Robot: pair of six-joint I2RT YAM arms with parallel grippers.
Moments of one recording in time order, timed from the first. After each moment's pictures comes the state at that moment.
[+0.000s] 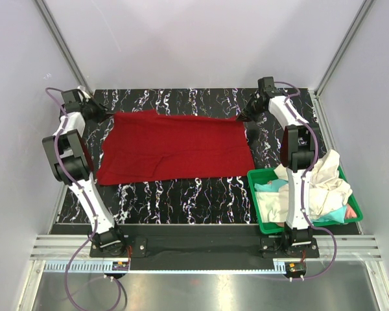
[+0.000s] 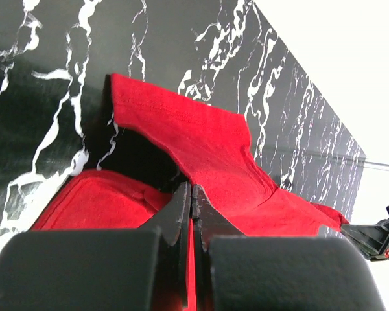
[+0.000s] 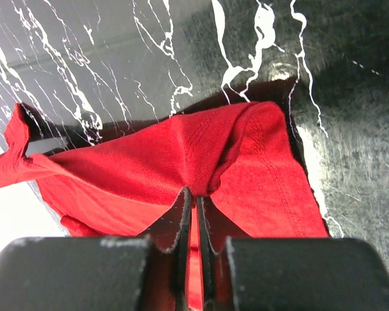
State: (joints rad) left arm 0.35 2.16 1.69 -0.24 0.58 -0.58; right arm 0.11 2.37 2.06 -0.69 -0.36 0.74
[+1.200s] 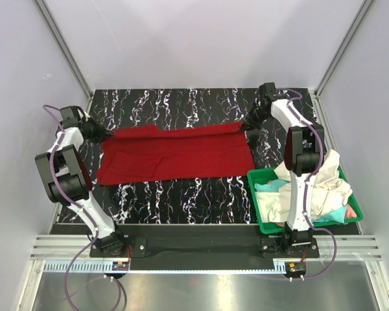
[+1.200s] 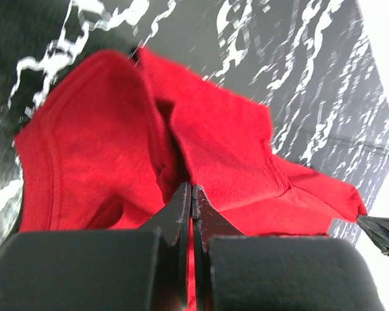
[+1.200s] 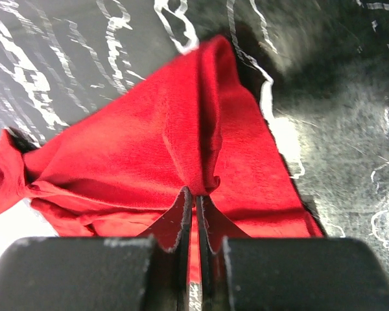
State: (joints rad) left arm 0.38 1.82 1.28 -0.33 0.49 -0.54; right arm 0.11 2.26 1.89 -0.75 -0.34 0.70
